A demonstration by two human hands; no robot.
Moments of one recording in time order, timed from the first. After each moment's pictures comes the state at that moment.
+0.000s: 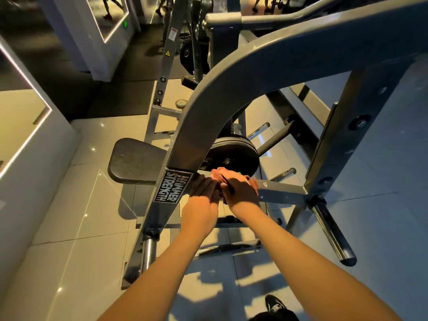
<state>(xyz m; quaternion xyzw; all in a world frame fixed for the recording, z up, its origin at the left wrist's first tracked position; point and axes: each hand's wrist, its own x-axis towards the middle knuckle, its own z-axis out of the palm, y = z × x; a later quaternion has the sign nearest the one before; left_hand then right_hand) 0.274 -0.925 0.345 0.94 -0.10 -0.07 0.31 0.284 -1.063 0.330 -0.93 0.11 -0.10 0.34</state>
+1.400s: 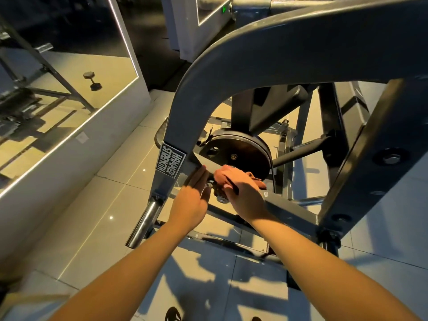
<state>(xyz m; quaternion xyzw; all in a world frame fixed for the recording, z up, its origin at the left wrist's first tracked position) 0.233 -0.983 0.354 0.95 0.10 -0.04 0.29 0.281 -1.154 0.306 -0.89 -0.21 -0.10 0.40</state>
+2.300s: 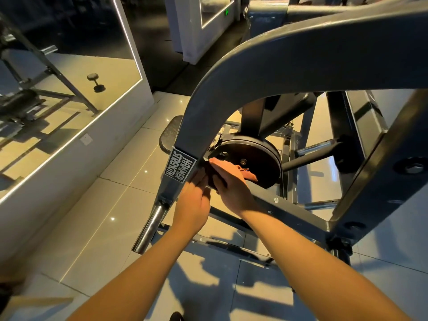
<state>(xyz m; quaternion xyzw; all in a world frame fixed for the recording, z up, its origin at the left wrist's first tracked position) 0.239 -0.958 0.345 0.93 0.04 0.07 0.37 0.303 -1.092 0.332 -0.86 -0.25 -0.10 0.43</state>
